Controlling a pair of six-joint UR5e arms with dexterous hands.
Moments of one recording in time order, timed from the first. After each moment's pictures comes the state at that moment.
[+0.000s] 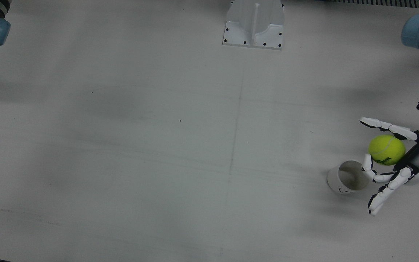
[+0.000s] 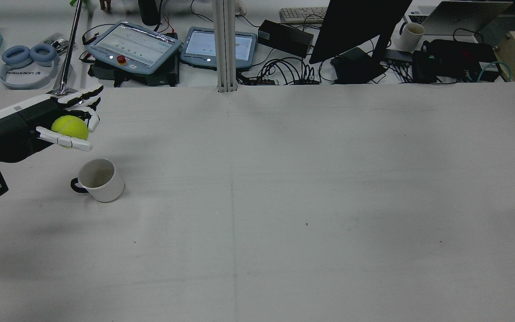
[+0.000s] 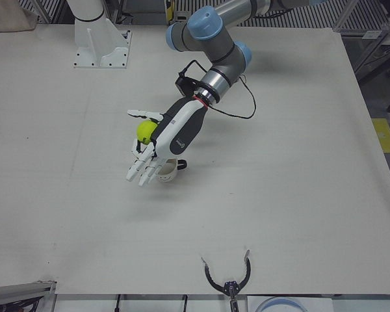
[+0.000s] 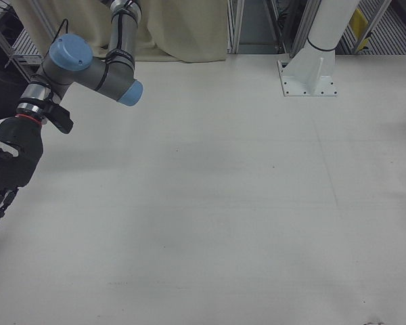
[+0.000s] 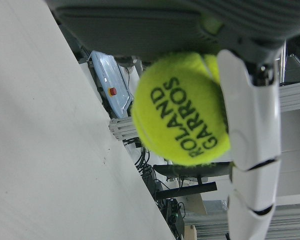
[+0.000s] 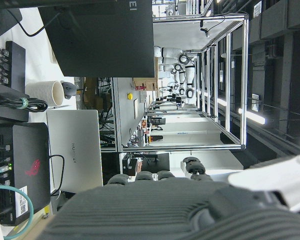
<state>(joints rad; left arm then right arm) -0.92 -1.79 -1.95 0.35 1.58 0.36 1.49 -1.43 1.46 -3.32 -1.41 0.08</state>
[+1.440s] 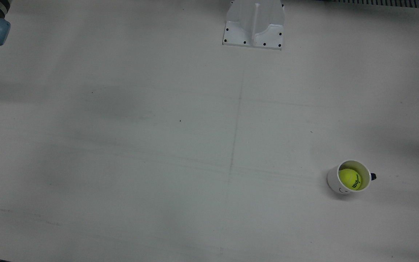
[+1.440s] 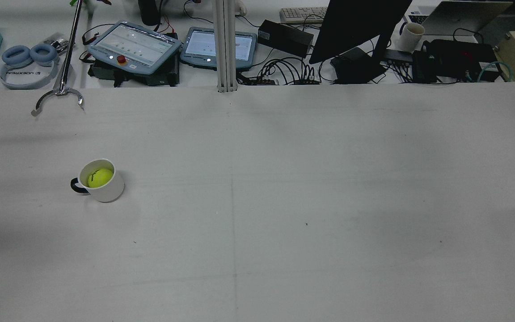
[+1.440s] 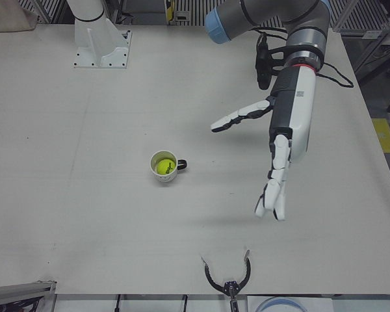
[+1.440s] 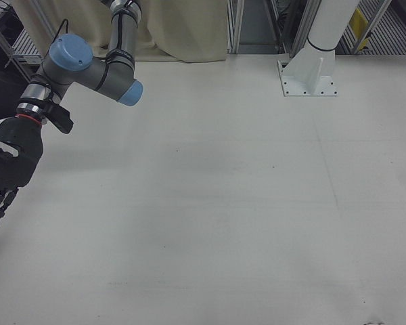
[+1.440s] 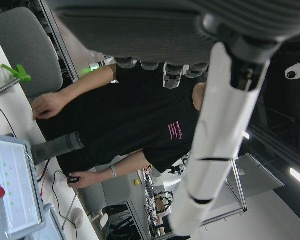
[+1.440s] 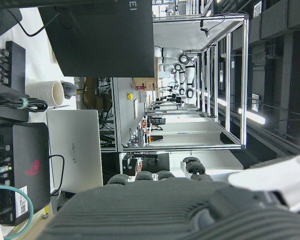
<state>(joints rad) -1.40 -1.85 -1.89 0.42 1.60 0.36 1.49 -1.43 1.46 -3.32 -1.41 0.08</state>
